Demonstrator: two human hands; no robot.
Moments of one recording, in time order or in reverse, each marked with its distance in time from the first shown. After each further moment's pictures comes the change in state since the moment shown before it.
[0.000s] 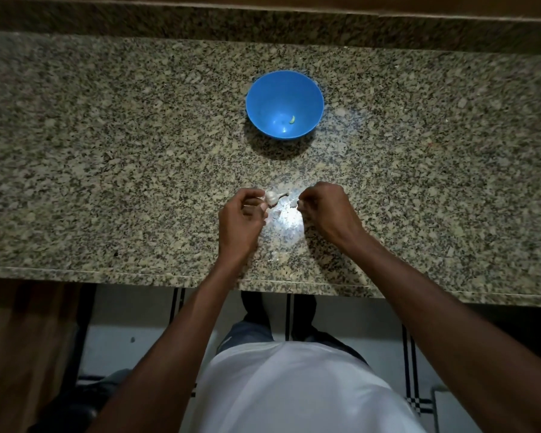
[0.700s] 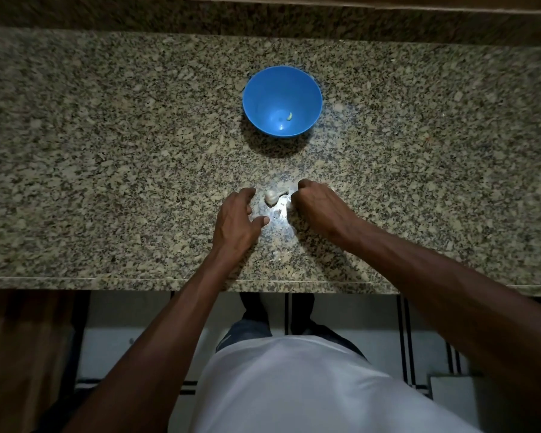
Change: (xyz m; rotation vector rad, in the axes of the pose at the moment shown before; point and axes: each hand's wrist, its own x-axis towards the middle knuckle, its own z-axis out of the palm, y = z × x) left_hand 0.027 -0.030 -0.010 0.514 -0.185 0.104; right_hand 0.013 -0.026 -0.004 -0.397 -0.252 -0.160
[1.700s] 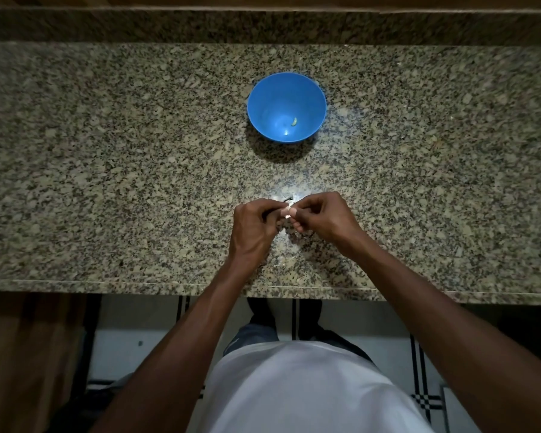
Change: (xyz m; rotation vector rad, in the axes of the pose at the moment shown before) left_hand -0.010 0.037 0.002 -0.245 0.129 0.128; right_hand -0.016 -0.003 0.003 1.178 0.025 0.470
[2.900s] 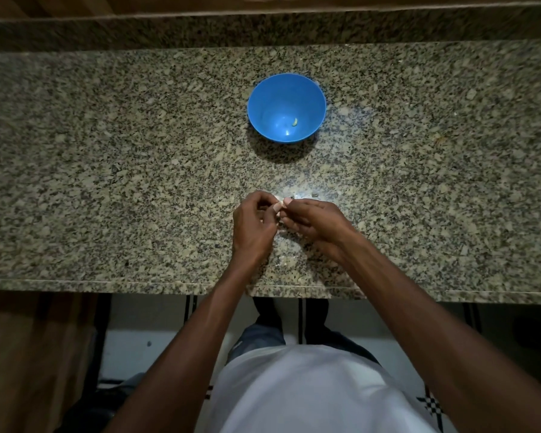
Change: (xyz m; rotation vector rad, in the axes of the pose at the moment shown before) left_hand -0.003 0.013 0.001 -0.102 0.047 -0.190; right_hand 0.000 0.000 0.017 0.723 -0.050 0.296
